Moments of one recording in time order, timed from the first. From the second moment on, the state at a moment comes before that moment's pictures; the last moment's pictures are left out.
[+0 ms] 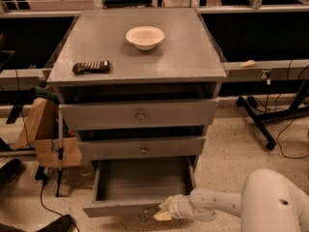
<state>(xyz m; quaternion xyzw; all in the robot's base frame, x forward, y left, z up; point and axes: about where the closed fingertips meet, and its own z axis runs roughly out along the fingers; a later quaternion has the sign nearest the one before) 0.519 -0.045 0.180 -0.47 0.80 0.23 0.29</state>
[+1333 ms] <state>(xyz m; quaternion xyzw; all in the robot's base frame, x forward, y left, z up) 0.542 -0.064 0.193 -0.47 0.81 0.19 0.29</state>
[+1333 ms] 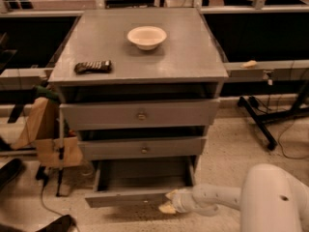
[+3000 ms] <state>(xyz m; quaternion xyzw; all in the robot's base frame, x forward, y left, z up) 0.571 -0.044 0.169 -0.49 0.81 0.17 0.26</state>
